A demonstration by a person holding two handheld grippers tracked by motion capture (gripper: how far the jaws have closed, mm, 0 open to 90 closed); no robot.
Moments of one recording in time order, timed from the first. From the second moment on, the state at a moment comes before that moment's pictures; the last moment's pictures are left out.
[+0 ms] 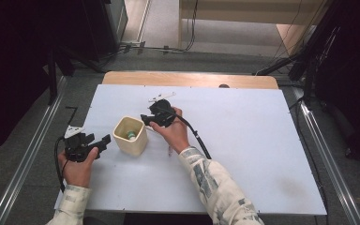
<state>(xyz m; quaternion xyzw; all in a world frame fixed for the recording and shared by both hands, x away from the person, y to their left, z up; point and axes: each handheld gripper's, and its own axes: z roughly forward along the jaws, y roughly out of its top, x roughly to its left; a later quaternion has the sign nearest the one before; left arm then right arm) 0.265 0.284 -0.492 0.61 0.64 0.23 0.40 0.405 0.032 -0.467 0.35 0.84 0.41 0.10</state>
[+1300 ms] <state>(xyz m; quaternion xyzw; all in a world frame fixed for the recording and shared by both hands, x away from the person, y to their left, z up) 0.266 0.284 -0.493 0.62 0.64 0.23 0.40 0.414 0.034 -0.500 0.33 0.87 0.36 0.08</state>
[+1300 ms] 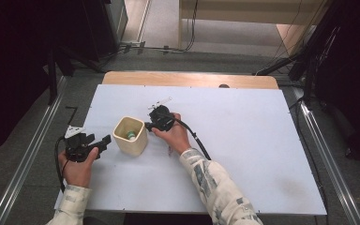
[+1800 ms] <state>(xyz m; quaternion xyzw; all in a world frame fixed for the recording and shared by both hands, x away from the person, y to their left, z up) 0.266 0.284 -0.493 0.62 0.64 0.23 0.40 0.413 0.036 -0.505 0.31 0.88 0.33 0.10</state>
